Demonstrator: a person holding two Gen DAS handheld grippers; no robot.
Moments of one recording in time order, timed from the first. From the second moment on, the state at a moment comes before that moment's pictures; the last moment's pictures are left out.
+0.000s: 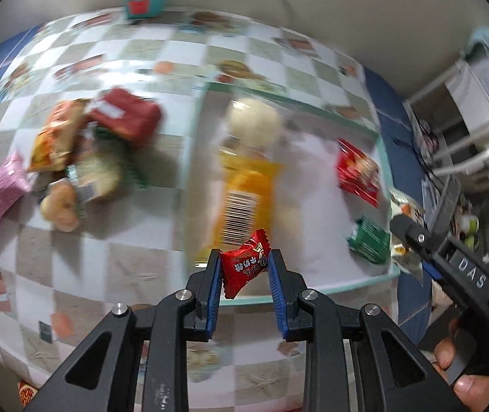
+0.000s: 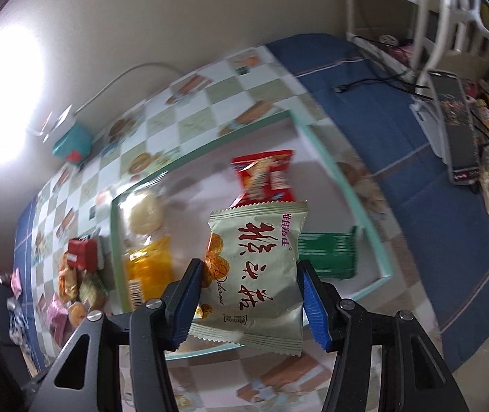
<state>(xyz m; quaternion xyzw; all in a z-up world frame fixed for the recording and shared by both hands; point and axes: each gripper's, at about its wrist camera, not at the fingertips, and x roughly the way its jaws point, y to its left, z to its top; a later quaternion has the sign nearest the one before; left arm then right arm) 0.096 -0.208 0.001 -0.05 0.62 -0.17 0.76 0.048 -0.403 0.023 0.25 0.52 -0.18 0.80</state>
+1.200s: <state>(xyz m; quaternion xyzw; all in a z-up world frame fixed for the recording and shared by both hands) 0.095 -0.265 -0.016 0.01 0.60 -0.18 0.78 0.051 -0.412 -0.011 0.26 0.55 -0.17 0.77</state>
